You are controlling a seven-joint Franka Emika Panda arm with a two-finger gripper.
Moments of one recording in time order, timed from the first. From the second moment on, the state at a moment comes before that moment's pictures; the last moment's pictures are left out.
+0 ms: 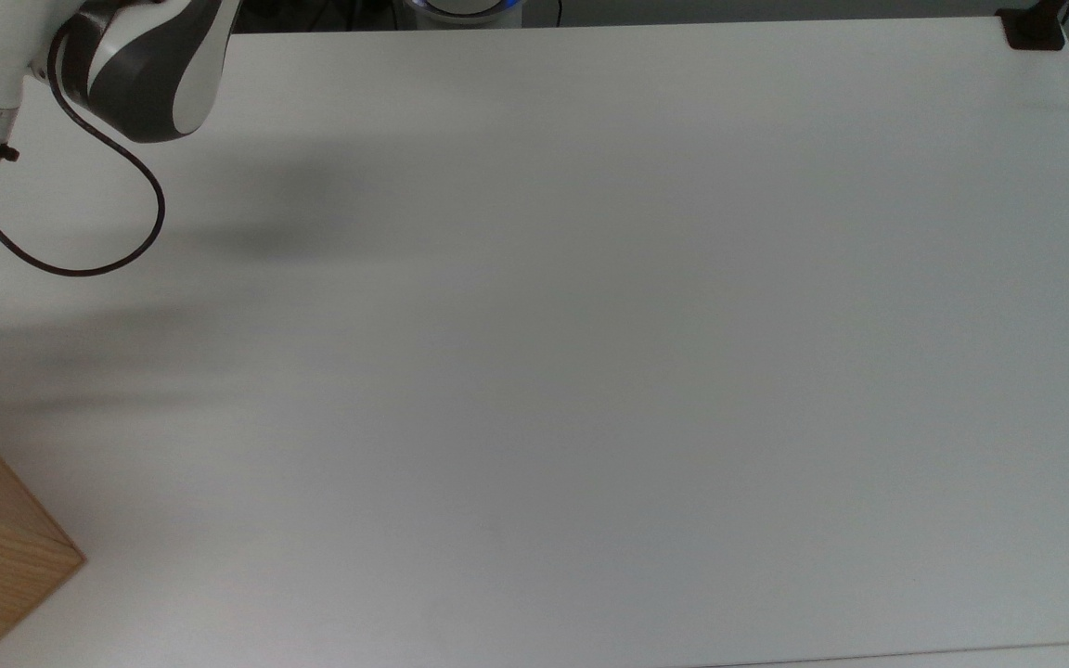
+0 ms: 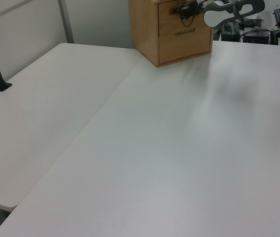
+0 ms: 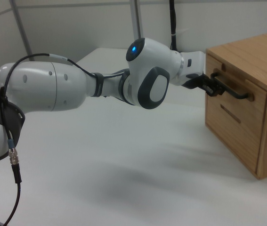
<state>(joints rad) -0.18 0.60 -0.32 -1.39 -0.06 2.87 0.45</state>
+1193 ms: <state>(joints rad) -0.11 0.21 -0.15 -1.50 -0.06 2.00 0.19</state>
